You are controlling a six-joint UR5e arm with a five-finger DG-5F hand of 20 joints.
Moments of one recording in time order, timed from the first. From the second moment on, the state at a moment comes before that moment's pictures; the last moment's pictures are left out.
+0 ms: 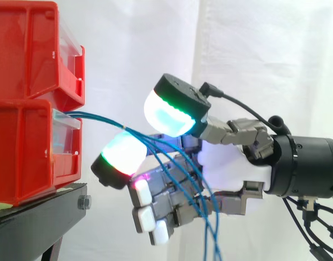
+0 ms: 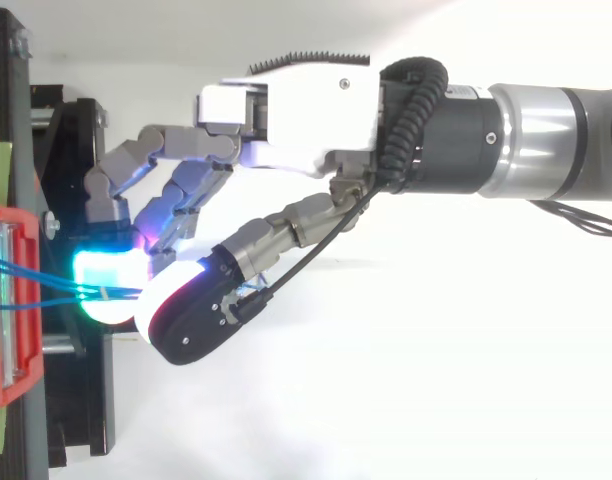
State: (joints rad) arm 0.05 -2.40 -1.10 -2.69 -1.55 -0.14
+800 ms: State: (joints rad) arm 0.05 -2.40 -1.11 -2.69 -1.55 -0.14
